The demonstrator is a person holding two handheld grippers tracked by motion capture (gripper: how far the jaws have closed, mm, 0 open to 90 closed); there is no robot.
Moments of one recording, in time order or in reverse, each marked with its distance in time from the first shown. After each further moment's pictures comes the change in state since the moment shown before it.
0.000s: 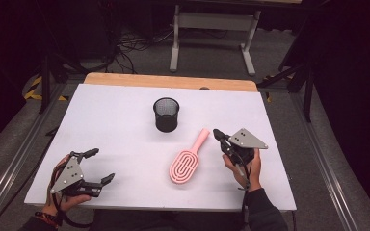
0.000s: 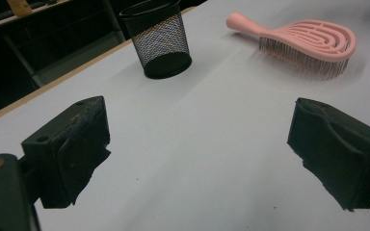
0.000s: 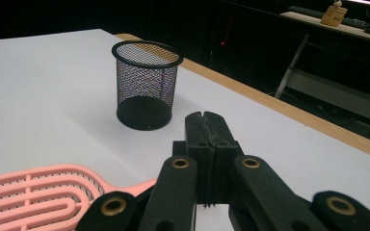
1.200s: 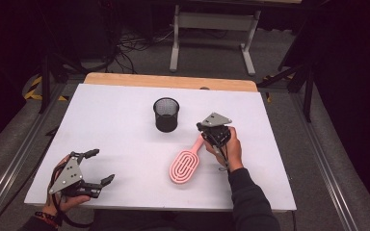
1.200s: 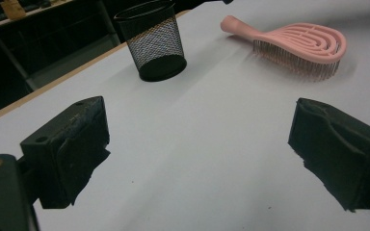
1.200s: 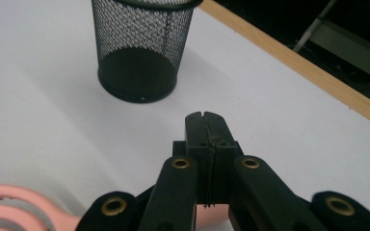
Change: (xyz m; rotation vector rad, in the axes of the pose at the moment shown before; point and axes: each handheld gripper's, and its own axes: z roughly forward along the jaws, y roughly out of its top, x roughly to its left) left arm 0.000 -0.001 -0.001 -0.014 -0.018 0.001; right arm 0.004 0.010 0.089 0.279 0.035 -0.101
